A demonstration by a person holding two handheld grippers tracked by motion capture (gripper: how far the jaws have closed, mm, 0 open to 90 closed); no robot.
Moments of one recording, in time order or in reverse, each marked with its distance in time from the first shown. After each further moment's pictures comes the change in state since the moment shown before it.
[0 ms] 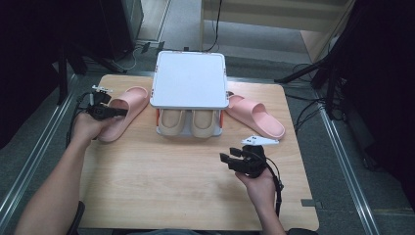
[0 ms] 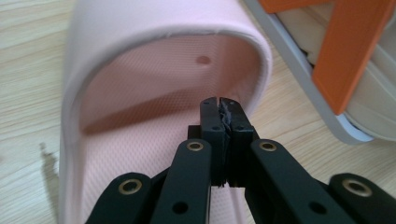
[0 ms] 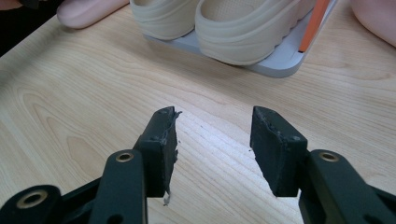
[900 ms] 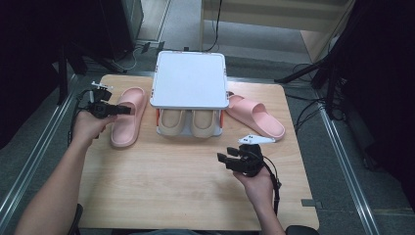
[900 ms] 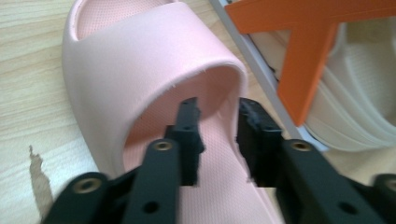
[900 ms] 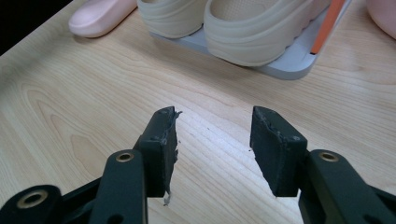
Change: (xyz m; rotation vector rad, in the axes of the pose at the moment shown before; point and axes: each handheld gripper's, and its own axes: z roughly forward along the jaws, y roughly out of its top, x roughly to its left) left arm -0.016 0.009 -0.023 -0.019 -0.014 -0.038; right arm 0.004 0.004 0.007 0.018 0.019 -0.016
